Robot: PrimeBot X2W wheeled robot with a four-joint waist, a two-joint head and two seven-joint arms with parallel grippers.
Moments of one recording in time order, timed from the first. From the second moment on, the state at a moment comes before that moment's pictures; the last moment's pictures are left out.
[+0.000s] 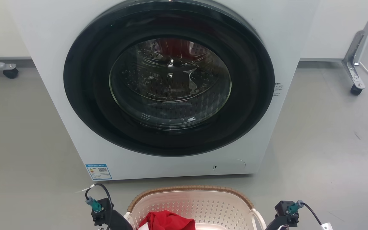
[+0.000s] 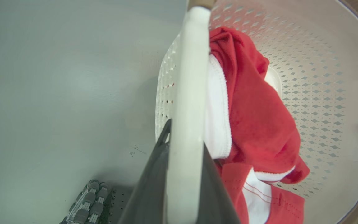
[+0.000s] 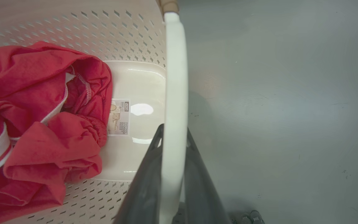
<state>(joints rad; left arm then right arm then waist) -0.52 0.03 -0.59 1.27 -0.97 -0.12 0.41 -0.48 -0.04 0.60 1.22 0.69 0.13 0.28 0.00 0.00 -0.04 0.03</state>
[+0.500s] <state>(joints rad) -0.52 0.03 -0.60 1.26 -0.98 -0.12 0.39 -0.48 -0.04 0.61 1.22 0.71 0.13 0.29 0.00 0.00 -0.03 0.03</state>
